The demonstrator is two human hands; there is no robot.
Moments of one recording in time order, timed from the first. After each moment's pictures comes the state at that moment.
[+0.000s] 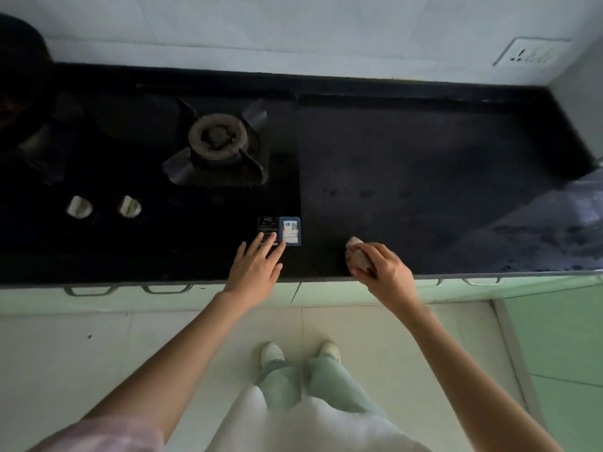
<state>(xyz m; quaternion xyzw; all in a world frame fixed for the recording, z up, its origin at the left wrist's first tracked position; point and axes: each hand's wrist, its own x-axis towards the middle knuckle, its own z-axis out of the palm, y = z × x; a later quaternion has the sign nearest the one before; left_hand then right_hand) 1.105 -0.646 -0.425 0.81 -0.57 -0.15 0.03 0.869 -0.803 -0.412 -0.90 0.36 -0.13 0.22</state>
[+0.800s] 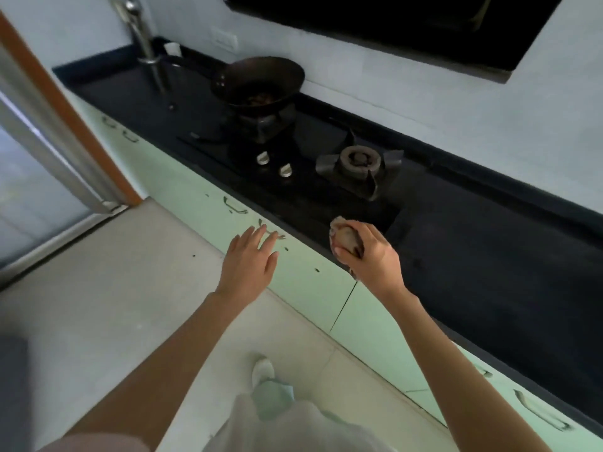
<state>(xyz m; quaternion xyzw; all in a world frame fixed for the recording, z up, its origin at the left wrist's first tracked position) 0.984 -0.470 -0.321 0.96 -0.25 0.06 0.09 0.922 -0.713 -0.299 -0.94 0.04 -0.17 0.30</state>
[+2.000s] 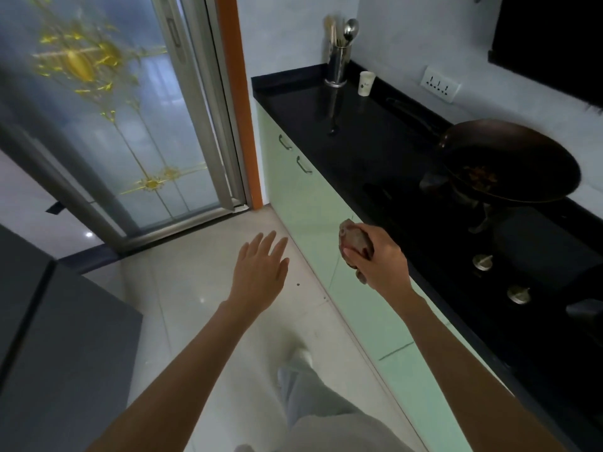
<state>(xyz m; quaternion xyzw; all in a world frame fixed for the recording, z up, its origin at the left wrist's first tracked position) 1.233 -0.081 -0.324 0.99 -0.02 0.06 0.13 1.287 -0.316 -0.309 -0.92 -0.09 -0.05 0.39</state>
